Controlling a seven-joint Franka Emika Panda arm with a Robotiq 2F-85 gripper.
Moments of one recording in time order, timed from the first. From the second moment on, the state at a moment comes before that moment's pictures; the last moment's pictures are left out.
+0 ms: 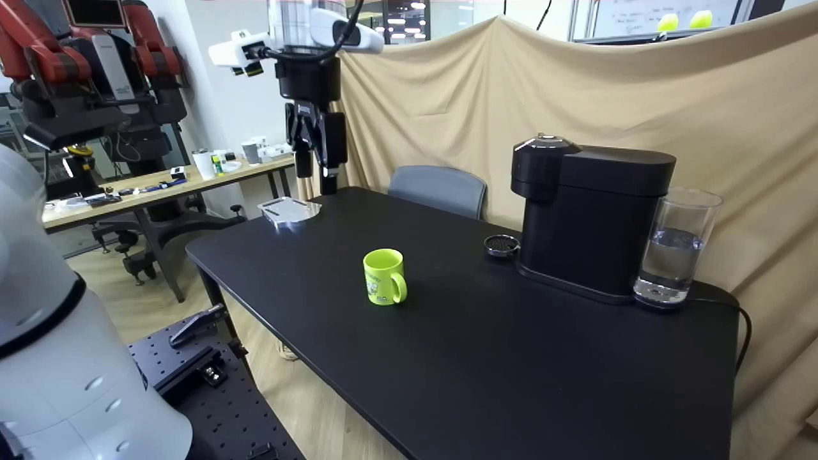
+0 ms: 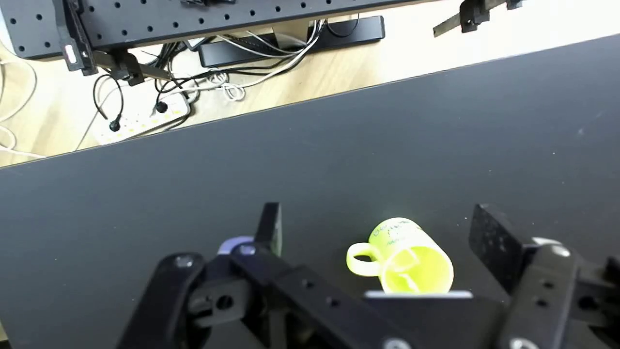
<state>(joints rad) -0.05 -0.64 -0.01 -2.66 0.04 1.91 0.09</state>
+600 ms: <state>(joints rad) -0.04 -0.55 0.00 -2.65 0.04 2.02 0.05</state>
